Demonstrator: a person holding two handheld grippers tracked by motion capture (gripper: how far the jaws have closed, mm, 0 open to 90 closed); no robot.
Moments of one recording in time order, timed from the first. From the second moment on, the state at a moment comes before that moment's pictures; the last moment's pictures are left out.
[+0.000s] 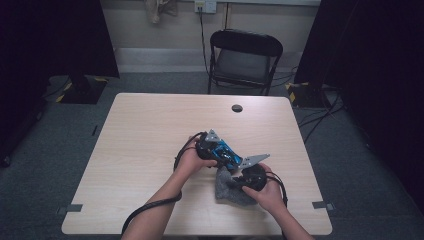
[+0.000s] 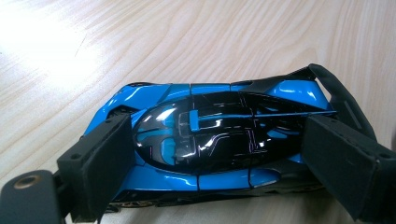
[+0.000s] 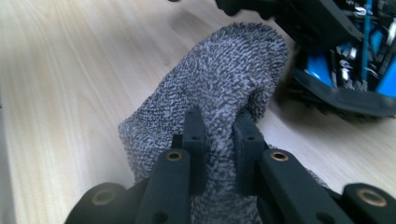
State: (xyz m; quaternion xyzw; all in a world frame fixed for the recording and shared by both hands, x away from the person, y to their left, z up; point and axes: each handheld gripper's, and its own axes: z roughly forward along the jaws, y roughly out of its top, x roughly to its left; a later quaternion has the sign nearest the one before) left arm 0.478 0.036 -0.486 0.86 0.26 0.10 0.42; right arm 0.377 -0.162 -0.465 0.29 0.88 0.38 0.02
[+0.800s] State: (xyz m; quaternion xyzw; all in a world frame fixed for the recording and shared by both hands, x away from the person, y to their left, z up) left arm 0.478 0.037 -0.487 0.86 0.26 0.10 0.43; right arm 0.400 -0.187 -0.472 0.35 0.87 0.36 0.04
